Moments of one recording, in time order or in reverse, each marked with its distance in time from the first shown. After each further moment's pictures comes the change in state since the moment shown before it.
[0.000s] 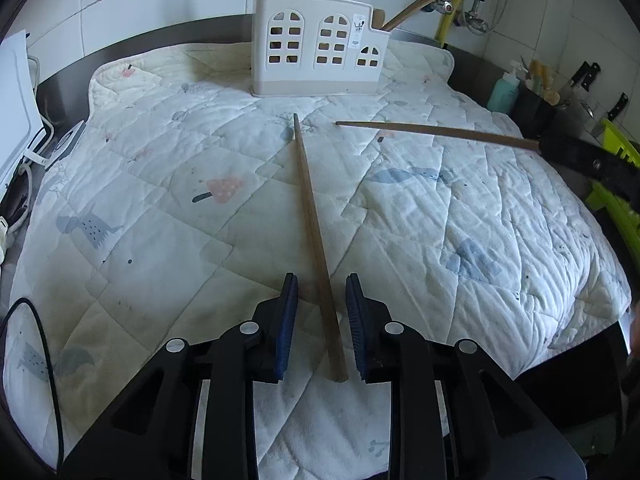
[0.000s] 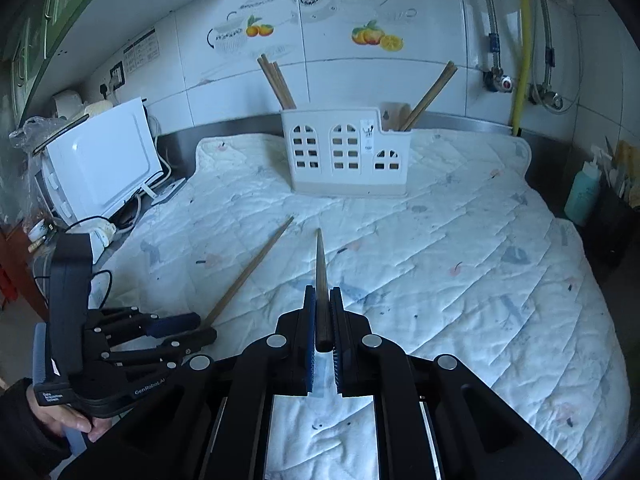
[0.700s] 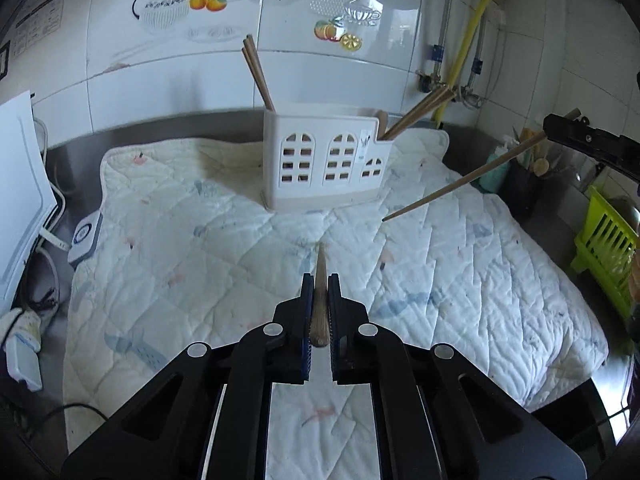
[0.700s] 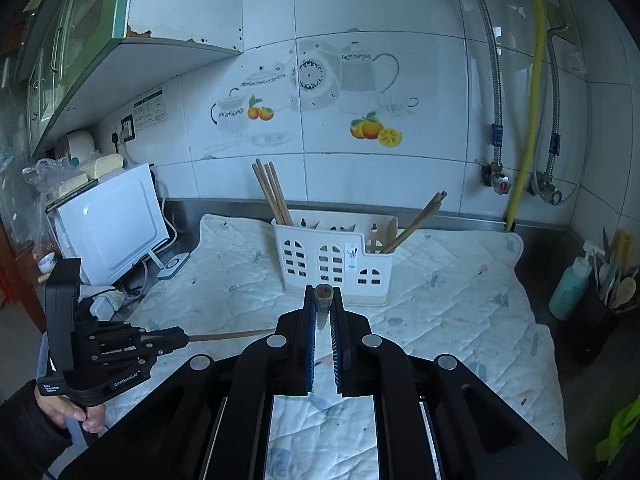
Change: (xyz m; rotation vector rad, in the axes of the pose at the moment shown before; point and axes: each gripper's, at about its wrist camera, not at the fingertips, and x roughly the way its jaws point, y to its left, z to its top) left arm -0.056 0.018 0.092 0.014 -0.193 -0.026; right arm -0.041 -0.034 0.118 -0.056 -0.149 0.033
